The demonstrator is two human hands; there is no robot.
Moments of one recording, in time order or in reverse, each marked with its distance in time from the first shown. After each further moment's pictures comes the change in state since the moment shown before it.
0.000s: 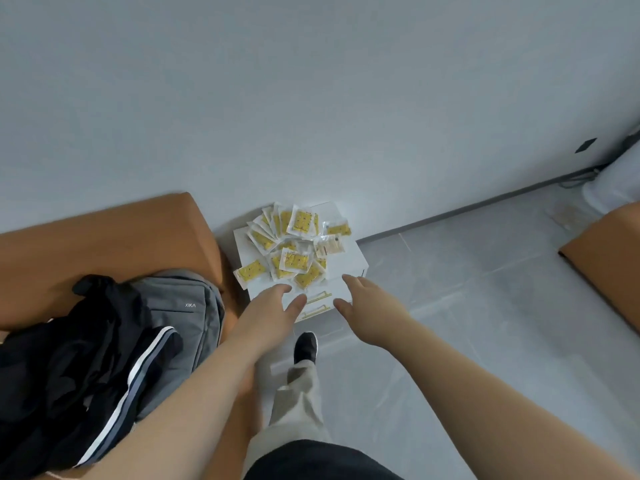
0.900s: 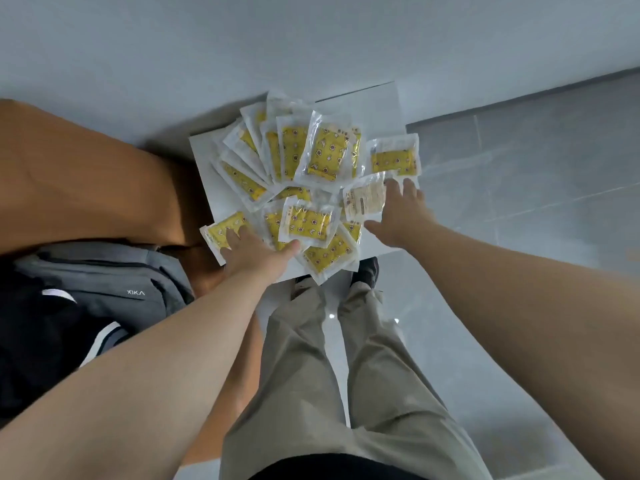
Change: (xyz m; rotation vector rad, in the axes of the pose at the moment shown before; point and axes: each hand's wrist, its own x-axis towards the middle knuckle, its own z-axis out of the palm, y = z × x) left_hand 0.416 -0.154 0.089 0.083 -0.232 -0.804; right_hand 0.486 0.098 0.085 -0.184 -0.401 0.328
